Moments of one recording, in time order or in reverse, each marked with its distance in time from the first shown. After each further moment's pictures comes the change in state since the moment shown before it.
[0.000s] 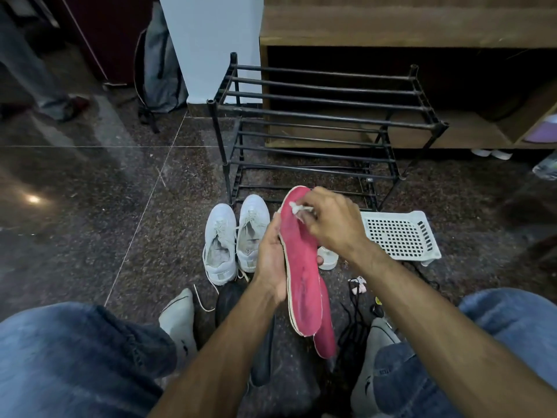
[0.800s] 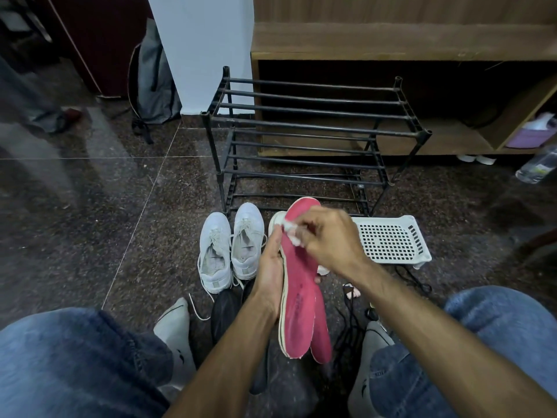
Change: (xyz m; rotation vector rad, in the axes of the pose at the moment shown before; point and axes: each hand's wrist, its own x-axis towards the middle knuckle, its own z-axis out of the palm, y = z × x) left_hand -0.012 -0.010 0.007 0.050 -0.135 -0.015; right_hand -0.028 -0.014 -0.017 0.178 0.046 0.017
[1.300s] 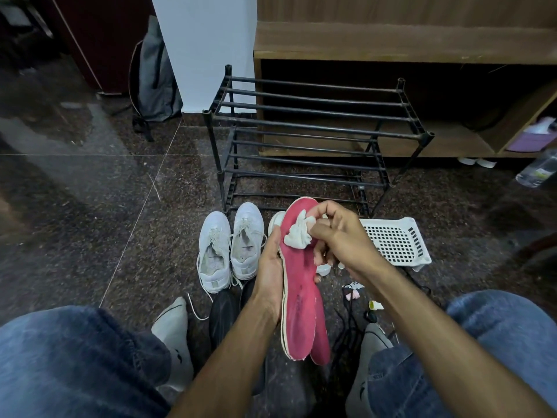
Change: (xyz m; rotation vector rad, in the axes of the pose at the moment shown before) left_hand 0.004 -0.004 -0.004 -0.033 -0.049 0.012; right_hand -0.007 -0.003 -0.019 0.826 -0.165 0.397
